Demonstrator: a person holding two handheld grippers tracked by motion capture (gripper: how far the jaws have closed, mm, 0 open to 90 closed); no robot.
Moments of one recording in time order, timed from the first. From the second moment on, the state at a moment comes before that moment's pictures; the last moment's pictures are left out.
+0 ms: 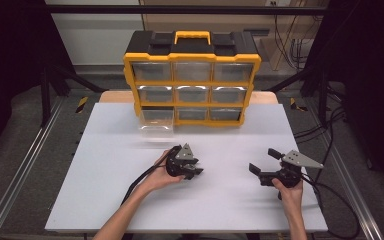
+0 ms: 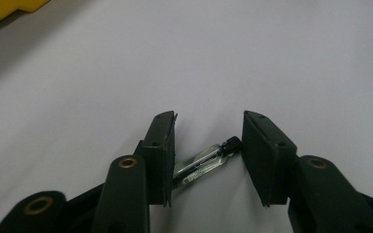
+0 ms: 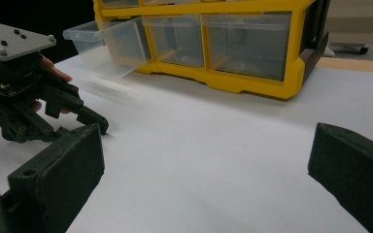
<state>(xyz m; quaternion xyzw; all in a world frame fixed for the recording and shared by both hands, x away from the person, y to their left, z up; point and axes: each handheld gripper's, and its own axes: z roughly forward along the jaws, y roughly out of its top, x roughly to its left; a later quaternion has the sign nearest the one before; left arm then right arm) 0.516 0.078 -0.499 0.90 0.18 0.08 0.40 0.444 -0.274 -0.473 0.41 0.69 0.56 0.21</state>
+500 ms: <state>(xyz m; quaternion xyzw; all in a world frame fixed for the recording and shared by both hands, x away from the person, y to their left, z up) 0.518 0.080 -0.497 0.90 0.19 0.08 0.39 0.444 -0.274 -0.473 0.41 0.69 0.56 0.21</state>
